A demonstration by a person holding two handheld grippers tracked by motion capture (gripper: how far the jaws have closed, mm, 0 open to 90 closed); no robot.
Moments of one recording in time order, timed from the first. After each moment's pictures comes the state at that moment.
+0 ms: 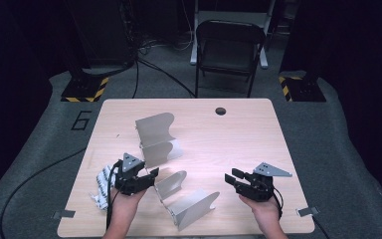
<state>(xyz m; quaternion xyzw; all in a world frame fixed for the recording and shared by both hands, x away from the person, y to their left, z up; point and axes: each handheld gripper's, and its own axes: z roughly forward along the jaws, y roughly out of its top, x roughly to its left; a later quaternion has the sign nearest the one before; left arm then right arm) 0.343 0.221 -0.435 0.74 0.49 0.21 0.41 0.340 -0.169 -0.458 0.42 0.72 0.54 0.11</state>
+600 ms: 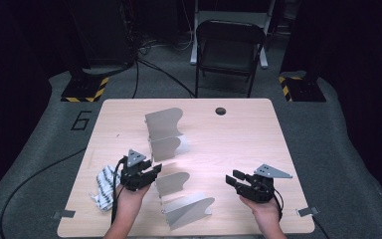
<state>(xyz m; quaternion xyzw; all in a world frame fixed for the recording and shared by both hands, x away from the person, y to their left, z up) 0.360 0.210 -0.436 0.74 0.49 0.20 0.42 0.338 -0.172 -0.465 0.43 0.71 0.54 0.11</state>
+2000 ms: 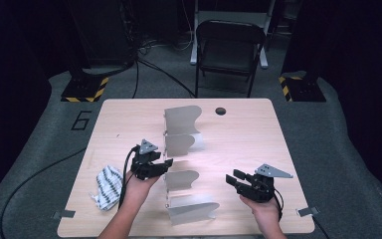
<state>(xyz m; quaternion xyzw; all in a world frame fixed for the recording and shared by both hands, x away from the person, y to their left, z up) 0.391 0.191 -0.433 0.77 0.46 0.17 0.41 0.340 -0.173 -0.466 0.43 0.71 0.54 0.11</state>
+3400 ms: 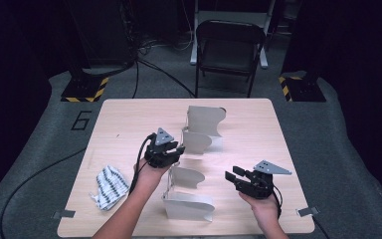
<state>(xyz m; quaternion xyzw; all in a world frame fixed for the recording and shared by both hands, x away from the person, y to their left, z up) 0.412 0.155 -0.406 0.79 0.38 0.20 0.44 0.347 -0.170 -0.459 0.43 0.71 0.54 0.12</state>
